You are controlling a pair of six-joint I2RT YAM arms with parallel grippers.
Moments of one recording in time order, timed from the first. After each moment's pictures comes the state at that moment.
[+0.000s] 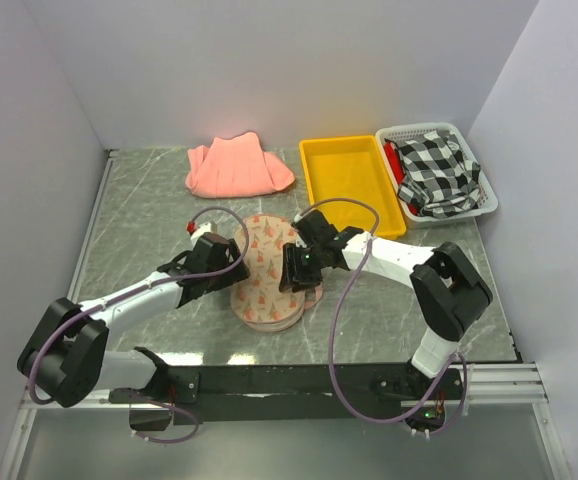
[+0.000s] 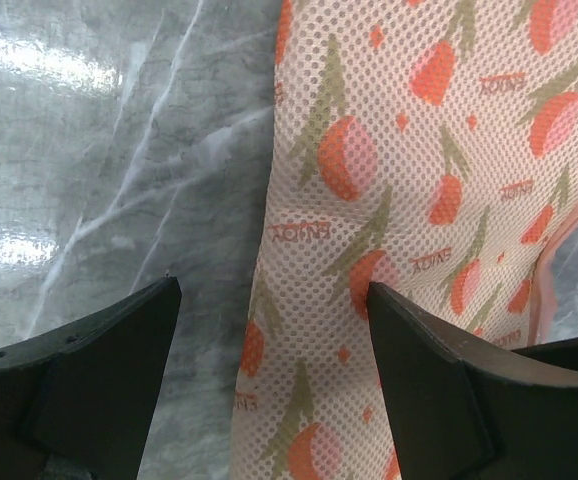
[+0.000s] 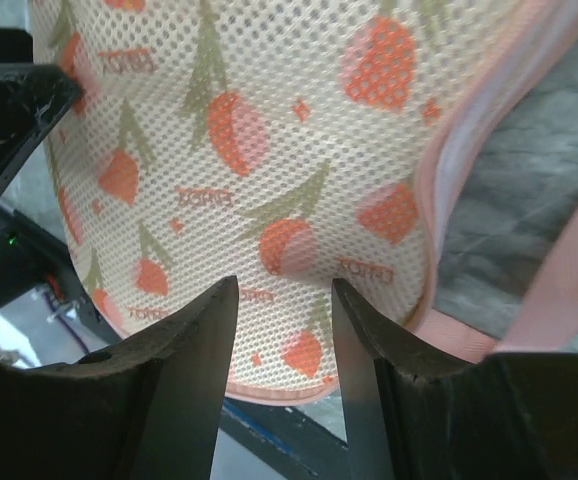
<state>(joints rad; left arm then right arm) -0.57 1.28 0.61 -0.18 -0.18 -0.86 0.71 1.71 1.06 -0.41 -0.34 0.66</state>
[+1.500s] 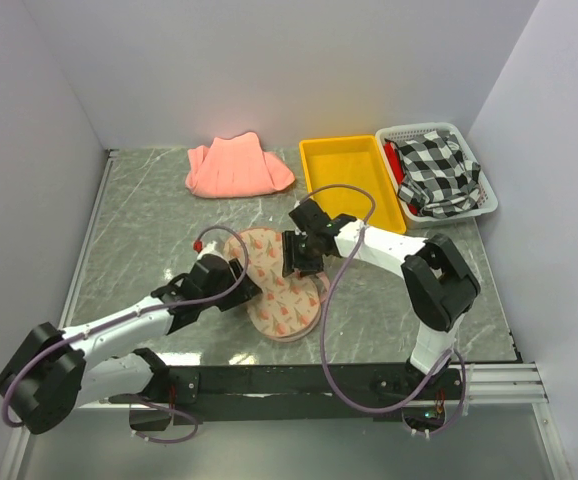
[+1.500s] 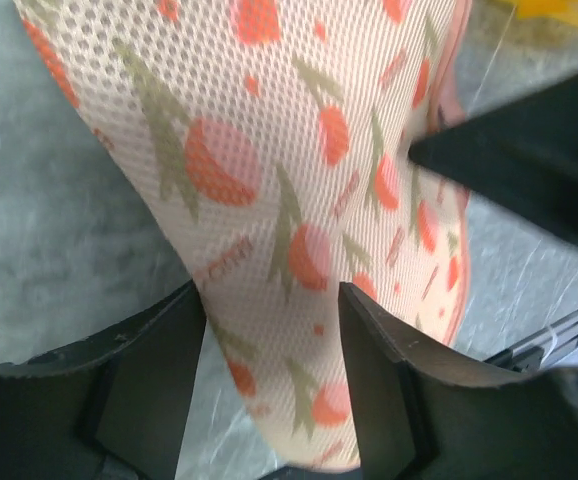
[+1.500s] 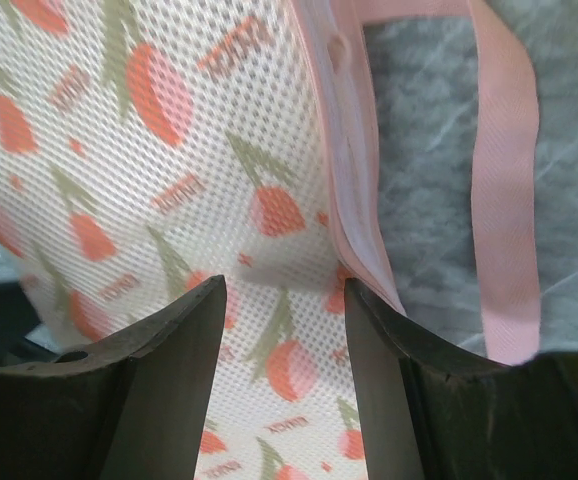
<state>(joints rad) -0.69 1.11 0.44 -0.05 -0.03 -1.00 0.70 1.79 1.20 -0.51 -0.14 0.61</state>
